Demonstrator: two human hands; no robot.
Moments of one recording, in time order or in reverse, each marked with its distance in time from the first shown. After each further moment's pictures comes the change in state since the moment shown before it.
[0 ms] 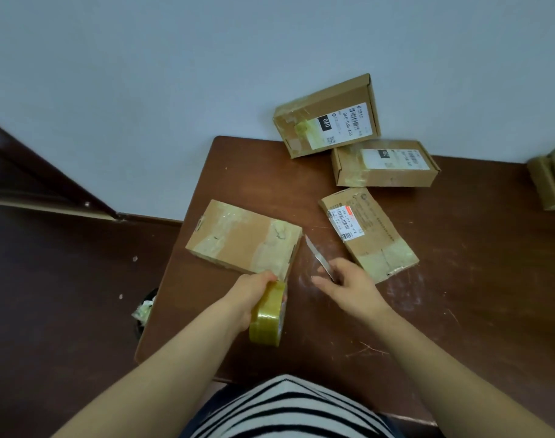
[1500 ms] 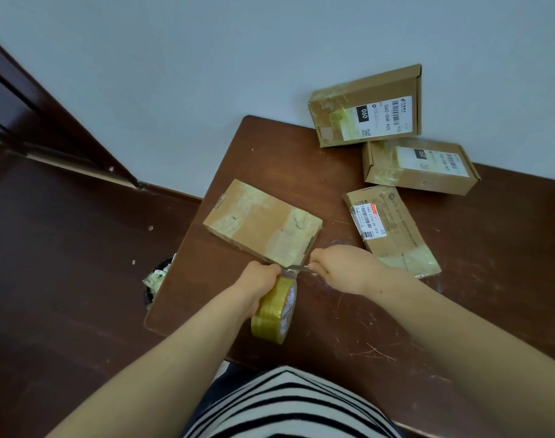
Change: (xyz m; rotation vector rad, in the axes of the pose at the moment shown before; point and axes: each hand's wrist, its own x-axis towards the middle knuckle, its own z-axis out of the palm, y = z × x) left_hand 0.027 -0.016 -0.007 0.113 0.137 0.046; right_hand 0.039 -0.060 -0.003 -0.843 -0.526 -0.303
